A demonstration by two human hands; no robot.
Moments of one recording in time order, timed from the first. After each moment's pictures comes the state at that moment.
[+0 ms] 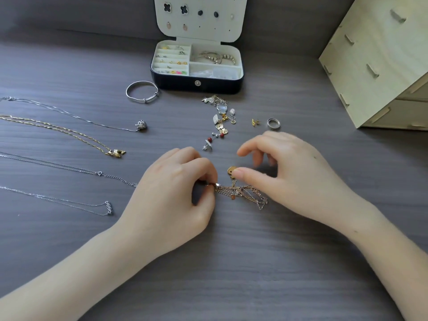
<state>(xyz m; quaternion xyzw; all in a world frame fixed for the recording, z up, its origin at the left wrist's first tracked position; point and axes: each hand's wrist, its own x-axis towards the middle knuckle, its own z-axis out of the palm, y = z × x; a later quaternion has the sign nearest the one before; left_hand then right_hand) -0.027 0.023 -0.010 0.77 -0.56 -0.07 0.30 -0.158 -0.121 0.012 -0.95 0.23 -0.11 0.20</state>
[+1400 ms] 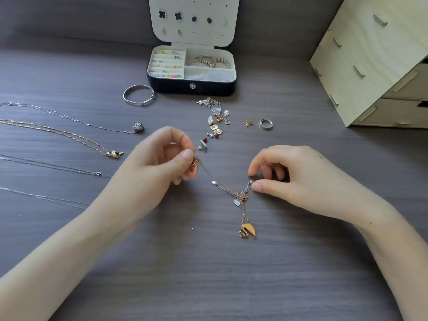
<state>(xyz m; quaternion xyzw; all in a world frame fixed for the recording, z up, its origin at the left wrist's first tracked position) -0.013 0.023 0.006 0.63 -0.36 -0.36 0.59 -0.185 -0.132 0.021 -0.94 0.22 -0.02 0.26</state>
